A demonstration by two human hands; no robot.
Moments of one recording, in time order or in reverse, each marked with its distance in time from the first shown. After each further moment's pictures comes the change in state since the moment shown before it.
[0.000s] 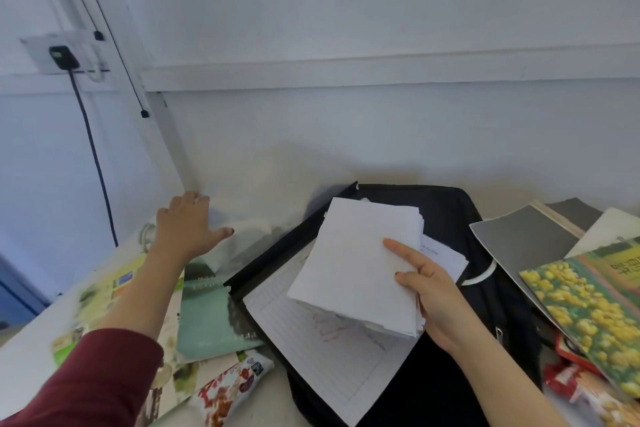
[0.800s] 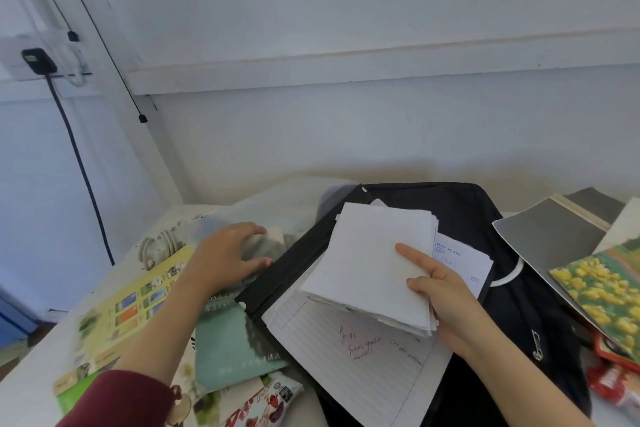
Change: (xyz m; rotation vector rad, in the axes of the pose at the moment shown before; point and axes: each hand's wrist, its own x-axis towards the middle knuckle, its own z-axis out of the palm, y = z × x) left_hand 0.006 0.003 0.035 -0.427 -0.013 0.422; right_hand 0.012 0.006 0.025 -0.010 0.126 0.078
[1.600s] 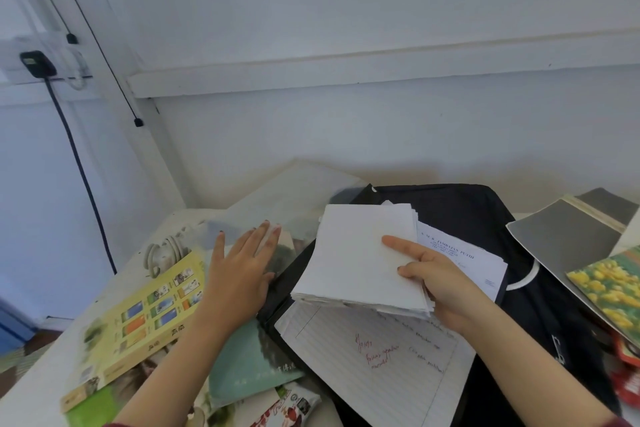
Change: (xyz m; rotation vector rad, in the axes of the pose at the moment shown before) left_hand -0.019 0.005 0.023 0.424 0.227 0.137; right_hand 0.017 -0.018 0.027 -0.087 -0.075 0.070
